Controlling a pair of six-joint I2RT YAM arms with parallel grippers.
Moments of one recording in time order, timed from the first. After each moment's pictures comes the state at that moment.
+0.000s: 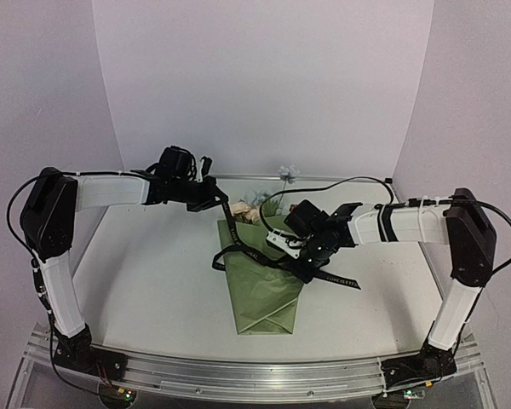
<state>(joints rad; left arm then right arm) -0.53 1.89 1.37 -0.08 0.42 -0.63 0.85 1.82 1.23 -0.60 0.07 -0.16</state>
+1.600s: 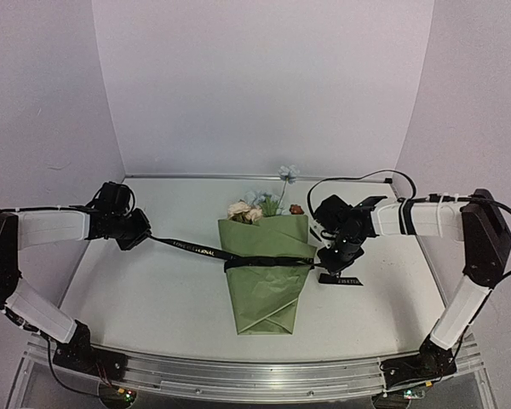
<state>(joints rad) -0.28 1.42 0.78 -0.18 0.06 -0.86 0.69 1.72 1.14 -0.73 0.18 0.13</state>
